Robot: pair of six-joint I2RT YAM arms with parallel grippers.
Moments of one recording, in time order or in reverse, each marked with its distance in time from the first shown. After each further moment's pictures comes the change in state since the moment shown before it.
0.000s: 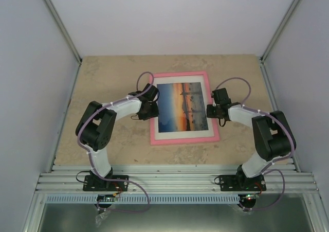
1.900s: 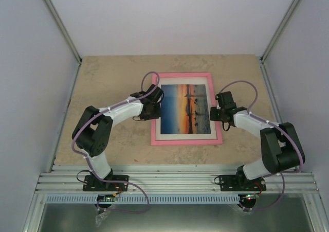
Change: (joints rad) left arm -0.084 -0.076 0.035 -0.089 -0.099 0.061; right arm -0.021 -0.192 -0.108 -0.045 0.010 0.030
